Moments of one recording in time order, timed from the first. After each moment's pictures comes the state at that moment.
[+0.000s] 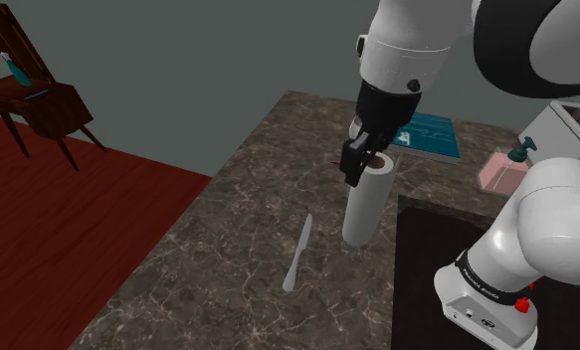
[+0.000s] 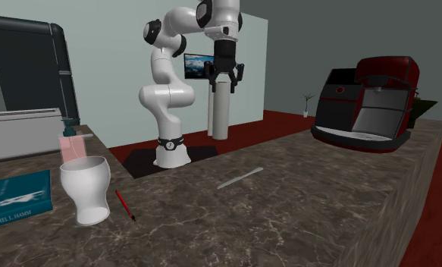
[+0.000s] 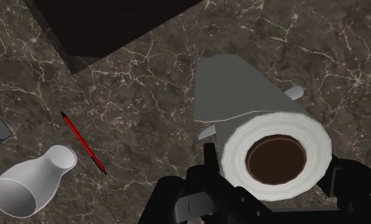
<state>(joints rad) 0.23 -0.78 0.38 -2.47 0.20 1.75 0.36</state>
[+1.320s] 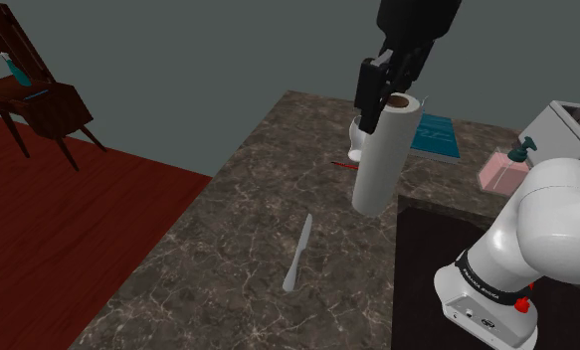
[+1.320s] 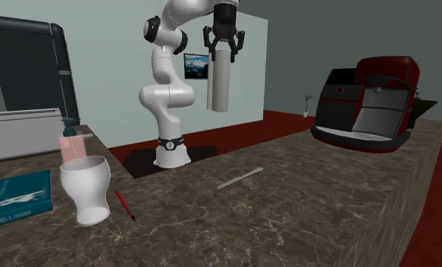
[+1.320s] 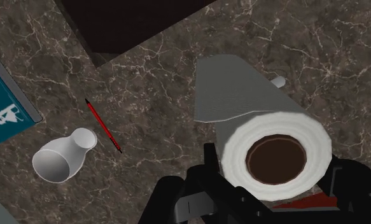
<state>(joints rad) 0.21 -0.73 0.34 -2.16 0.15 1.50 0.36</state>
